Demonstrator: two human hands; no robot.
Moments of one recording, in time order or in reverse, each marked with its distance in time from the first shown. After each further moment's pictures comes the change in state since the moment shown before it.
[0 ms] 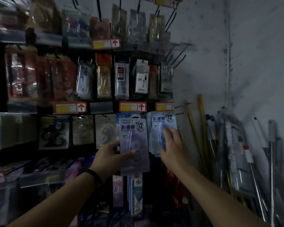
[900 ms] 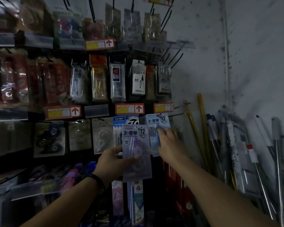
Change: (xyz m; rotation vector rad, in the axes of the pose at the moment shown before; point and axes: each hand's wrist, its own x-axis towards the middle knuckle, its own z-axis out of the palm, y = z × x) left_hand 0.022 -0.010 0.015 0.019 -0.017 -0.053; right_hand 0.045 0.005 0.018 -0.137 -0.140 -0.002
